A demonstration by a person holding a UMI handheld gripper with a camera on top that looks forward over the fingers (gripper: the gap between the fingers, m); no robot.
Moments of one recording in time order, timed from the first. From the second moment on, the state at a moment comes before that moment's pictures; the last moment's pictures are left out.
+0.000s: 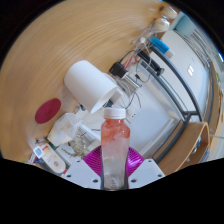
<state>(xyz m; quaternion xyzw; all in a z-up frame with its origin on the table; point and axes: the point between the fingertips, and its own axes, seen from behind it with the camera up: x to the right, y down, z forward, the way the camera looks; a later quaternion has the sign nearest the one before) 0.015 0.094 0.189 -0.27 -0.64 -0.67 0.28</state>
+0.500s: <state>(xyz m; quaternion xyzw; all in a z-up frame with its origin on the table) 0.030 0.093 0.200 -0.38 -0.58 -0.61 0.39</state>
